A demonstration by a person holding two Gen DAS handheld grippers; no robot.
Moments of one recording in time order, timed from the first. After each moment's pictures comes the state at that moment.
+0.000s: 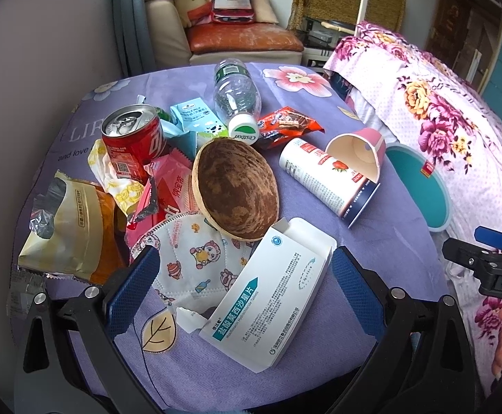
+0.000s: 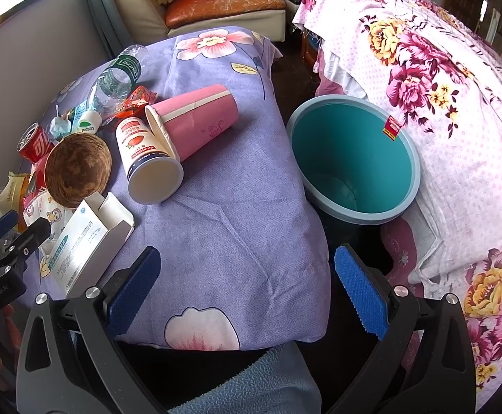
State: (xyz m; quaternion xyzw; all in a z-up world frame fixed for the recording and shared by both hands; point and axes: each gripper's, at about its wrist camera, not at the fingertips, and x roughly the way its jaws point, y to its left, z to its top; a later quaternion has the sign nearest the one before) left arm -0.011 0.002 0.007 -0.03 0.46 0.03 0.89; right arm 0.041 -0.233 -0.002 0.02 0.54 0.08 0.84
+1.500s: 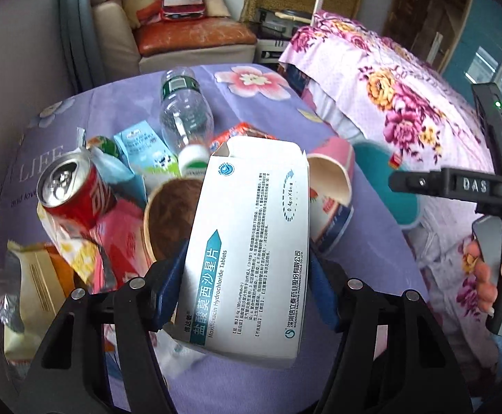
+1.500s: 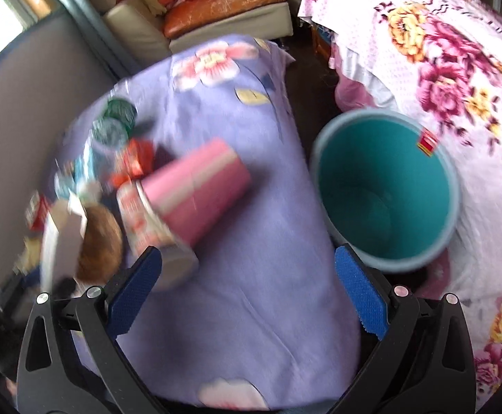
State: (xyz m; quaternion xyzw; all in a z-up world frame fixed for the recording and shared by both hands) left arm 0.062 0.004 0.014 -0.03 0.47 -0.08 0.88; right arm 0.142 -0.231 -0.003 0.11 0.55 0.11 0.82
